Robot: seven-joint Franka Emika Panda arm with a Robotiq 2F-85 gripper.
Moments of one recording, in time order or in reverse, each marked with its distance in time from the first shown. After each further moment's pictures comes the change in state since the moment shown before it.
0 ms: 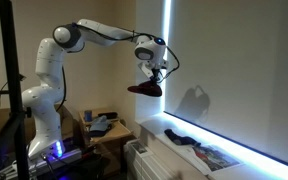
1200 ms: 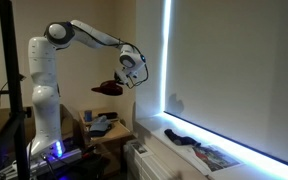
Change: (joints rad) arm 0.546 -0.192 -0.214 -0.323 0.047 -0.369 -0.202
